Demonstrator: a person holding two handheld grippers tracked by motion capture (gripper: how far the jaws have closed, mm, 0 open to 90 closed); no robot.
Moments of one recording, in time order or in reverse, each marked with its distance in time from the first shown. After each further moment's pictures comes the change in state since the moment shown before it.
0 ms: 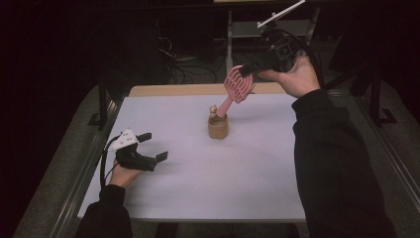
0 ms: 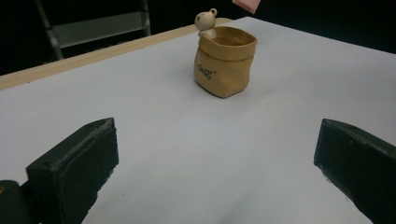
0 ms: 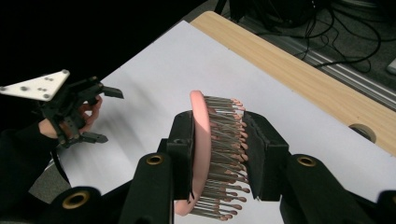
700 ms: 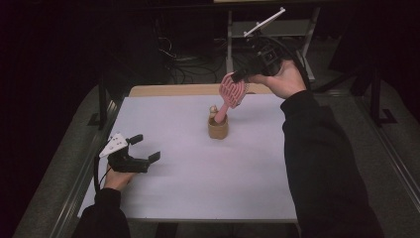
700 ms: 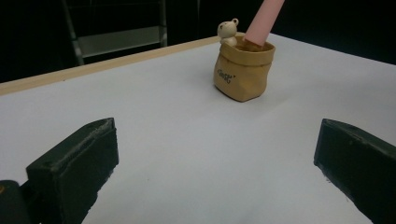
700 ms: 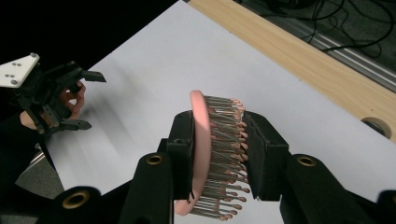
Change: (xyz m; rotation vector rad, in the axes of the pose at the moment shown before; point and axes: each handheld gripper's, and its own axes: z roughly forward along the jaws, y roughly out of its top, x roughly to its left) left arm 0.010 -0.017 -0.016 -0.056 0.059 -0.032; right arm -0.007 0.004 0.037 0.077 0.004 0.002
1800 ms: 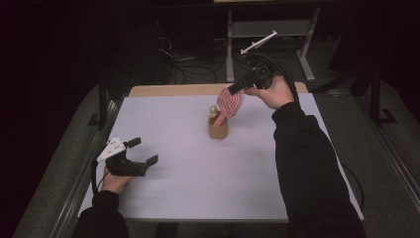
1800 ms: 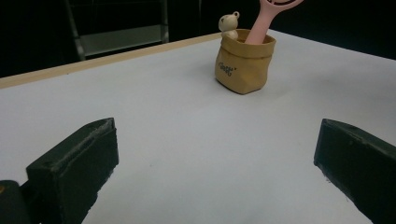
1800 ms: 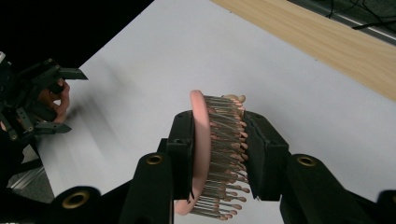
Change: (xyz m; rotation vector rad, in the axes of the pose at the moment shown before) left arm -0.001 -0.008 -0.007 0.000 0.008 0.004; right arm -0.029 -0.022 0.053 0.018 0.054 0.067
